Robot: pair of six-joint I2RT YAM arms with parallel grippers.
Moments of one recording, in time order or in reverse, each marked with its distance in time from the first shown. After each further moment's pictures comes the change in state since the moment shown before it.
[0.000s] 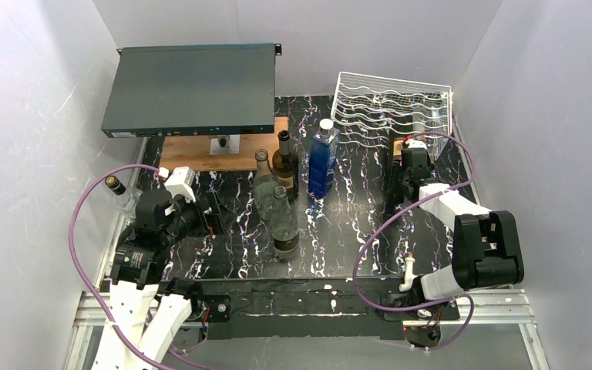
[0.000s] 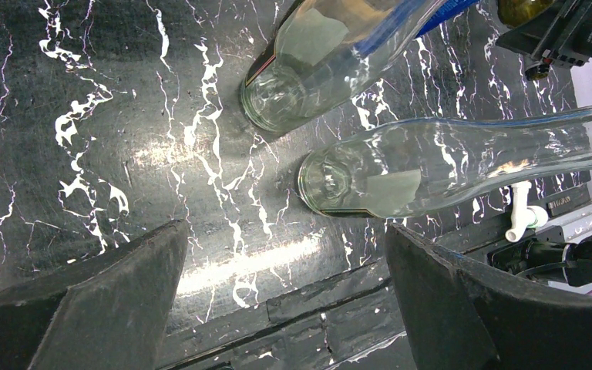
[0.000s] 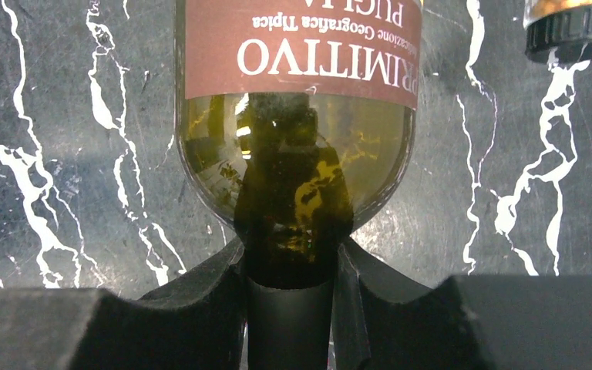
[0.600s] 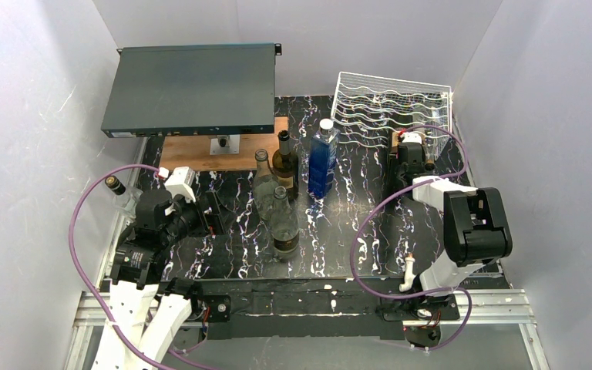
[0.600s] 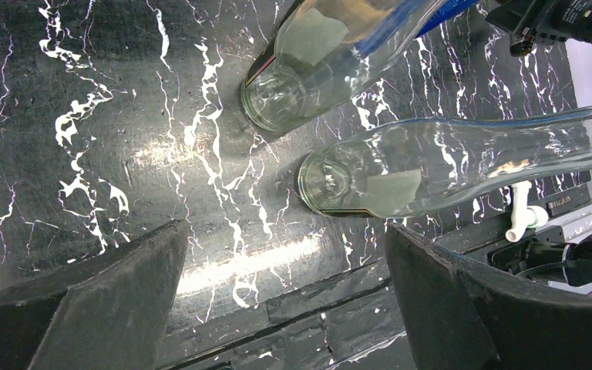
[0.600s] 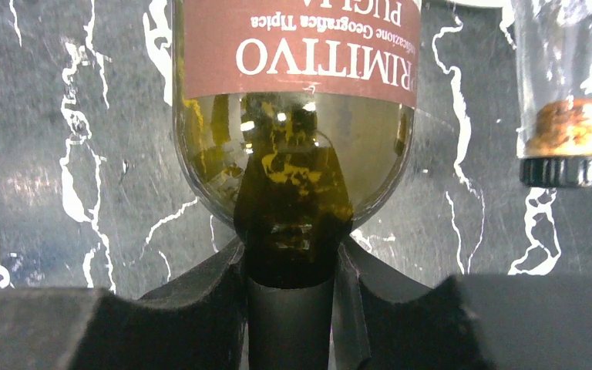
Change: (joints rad) left arm 0.000 0.000 0.000 0.000 0.000 0.000; right arm -0.007 0.180 0.051 0.197 0.054 -0.097
